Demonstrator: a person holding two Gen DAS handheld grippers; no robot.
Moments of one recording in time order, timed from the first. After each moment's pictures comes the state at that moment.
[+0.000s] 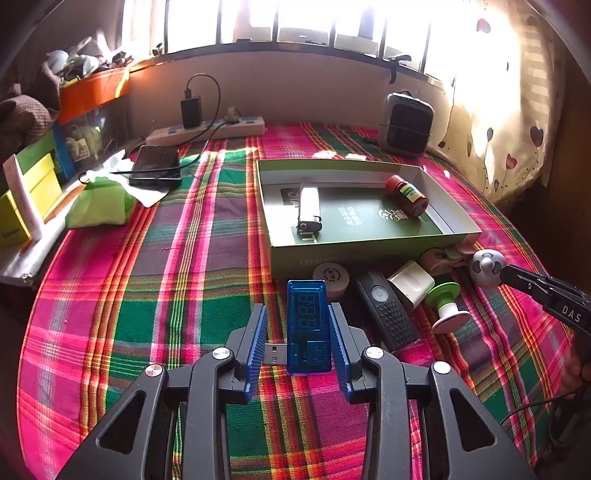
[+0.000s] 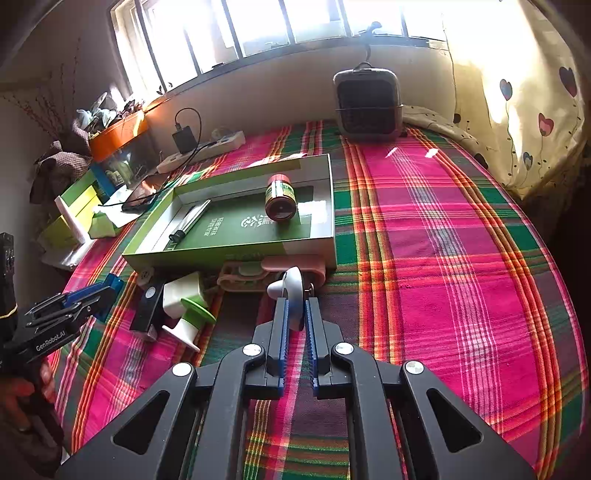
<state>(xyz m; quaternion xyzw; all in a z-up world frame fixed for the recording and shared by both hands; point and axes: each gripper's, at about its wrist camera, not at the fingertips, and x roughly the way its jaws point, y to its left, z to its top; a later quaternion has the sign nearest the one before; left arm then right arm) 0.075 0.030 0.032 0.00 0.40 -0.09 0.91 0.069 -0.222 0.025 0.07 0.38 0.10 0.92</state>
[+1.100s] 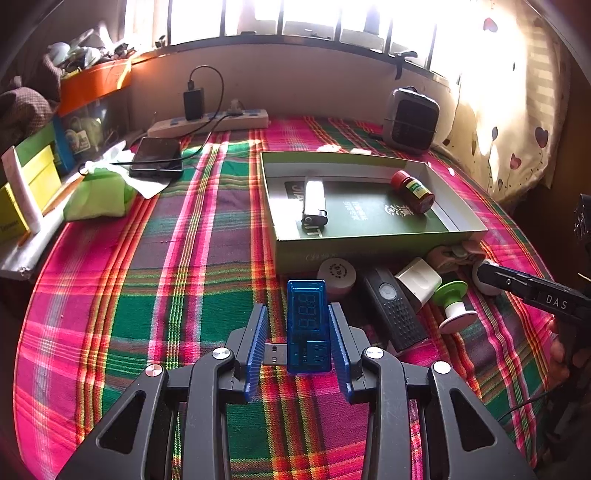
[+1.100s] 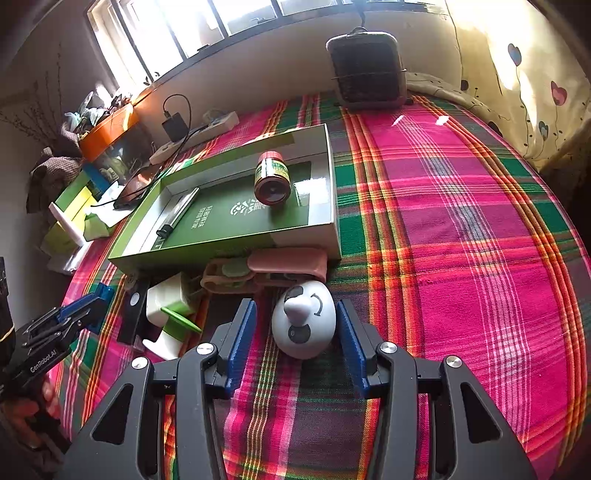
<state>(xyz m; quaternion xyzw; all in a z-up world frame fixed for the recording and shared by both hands) 0.080 0.032 0.025 -0.01 0.41 -0.08 0.91 0.100 -0.224 0.004 0.11 0.42 0.11 0.89</state>
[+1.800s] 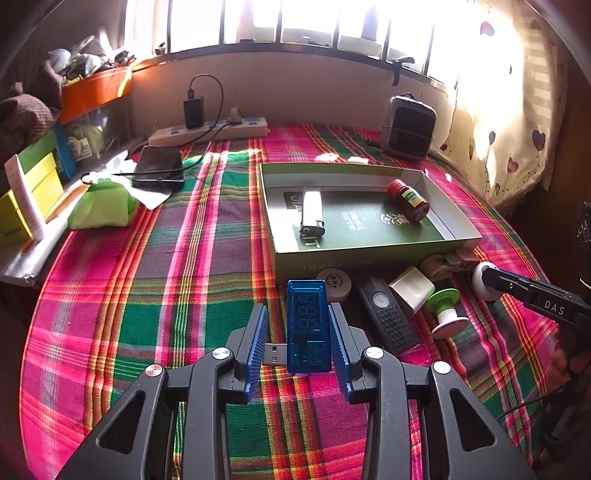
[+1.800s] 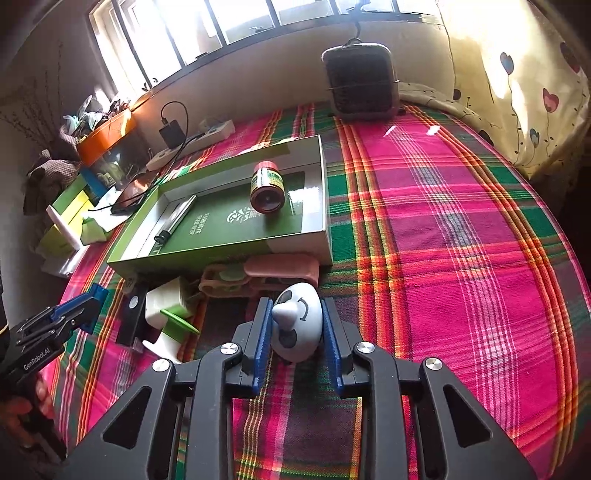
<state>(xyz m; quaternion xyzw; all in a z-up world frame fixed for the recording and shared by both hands) 0.077 0.033 0.039 -0.01 0.40 -0.09 0.91 0.092 -0.227 0.011 0.10 0.41 0.10 0.90</state>
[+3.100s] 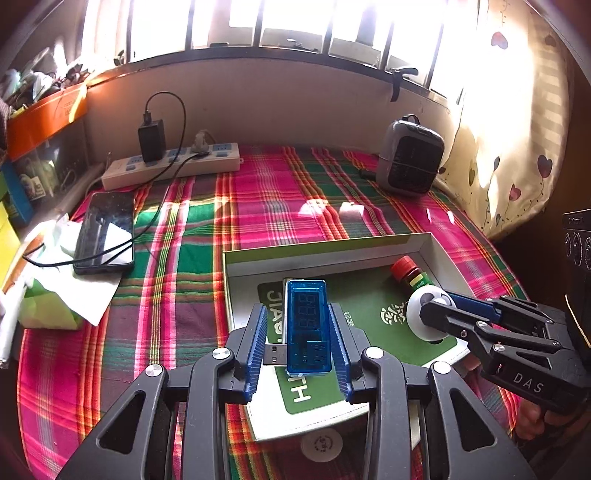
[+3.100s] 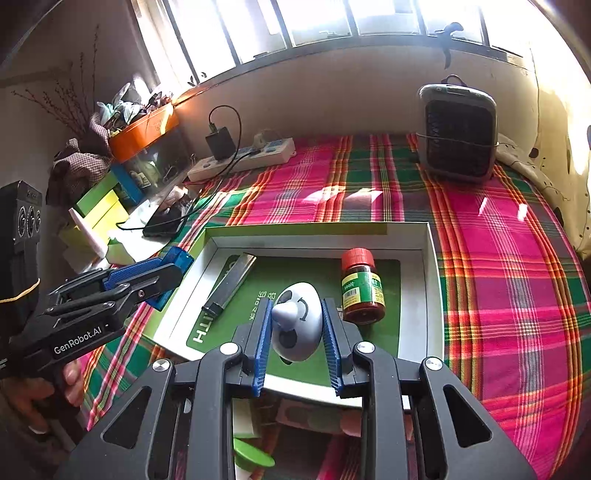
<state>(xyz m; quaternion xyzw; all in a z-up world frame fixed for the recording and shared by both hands) 0.197 0.010 0.061 -0.02 0.40 -0.13 0.91 0.180 -0.164 0.047 0.06 0.40 0.18 0.90</state>
